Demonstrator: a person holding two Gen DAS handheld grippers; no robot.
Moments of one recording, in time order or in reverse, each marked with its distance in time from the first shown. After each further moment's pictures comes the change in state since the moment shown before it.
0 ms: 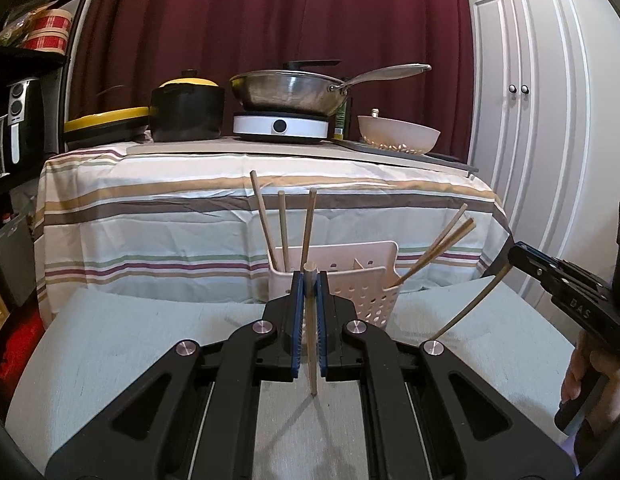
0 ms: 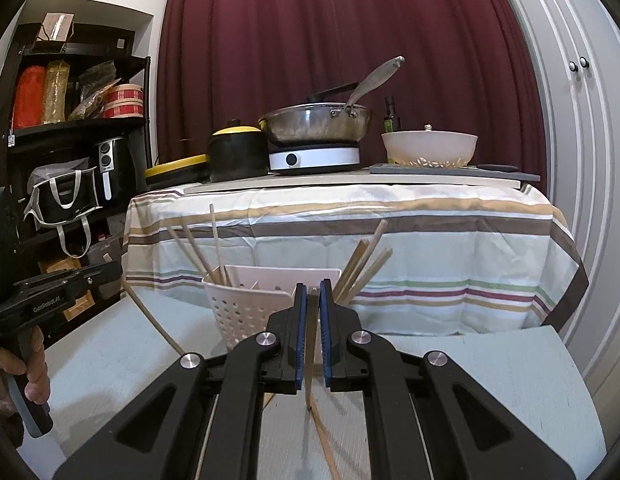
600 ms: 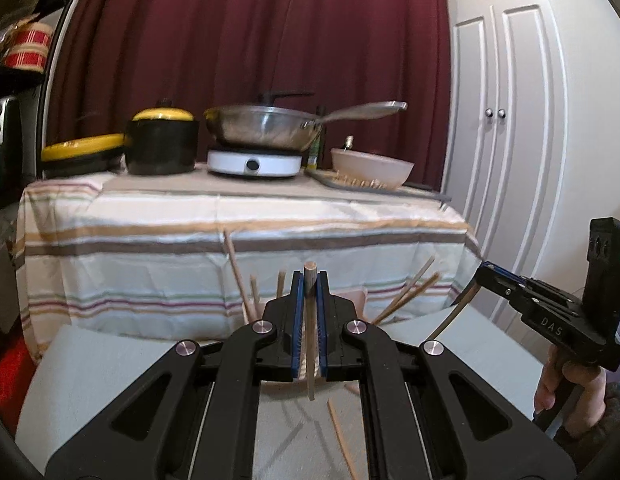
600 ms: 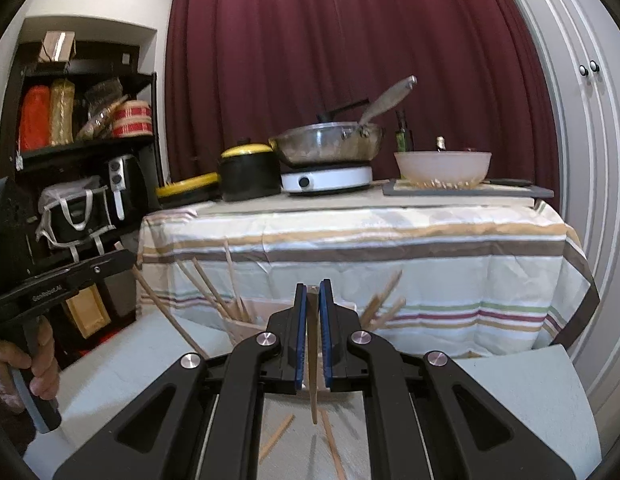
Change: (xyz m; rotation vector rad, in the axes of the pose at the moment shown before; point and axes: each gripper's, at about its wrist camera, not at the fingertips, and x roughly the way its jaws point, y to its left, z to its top) left arm -0.017 -0.008 0.060 0.008 -0.068 -0.105; right arm -0.006 0.000 0.047 0.032 -0.031 0.069
